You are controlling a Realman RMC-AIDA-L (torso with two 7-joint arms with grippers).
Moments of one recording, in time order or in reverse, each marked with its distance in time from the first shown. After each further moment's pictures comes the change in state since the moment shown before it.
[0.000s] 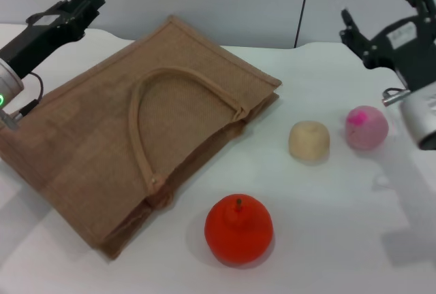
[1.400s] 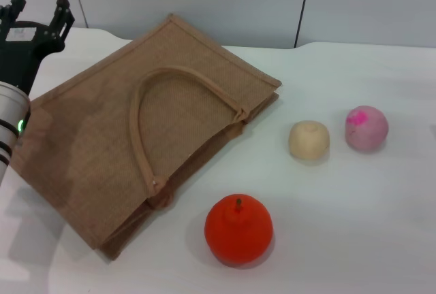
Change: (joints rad) left arm 0.094 -0.011 0.007 0.432 -0.558 -0.116 0.959; right arm 0.074 0.062 -0.040 0.442 0.272 0.429 0.403
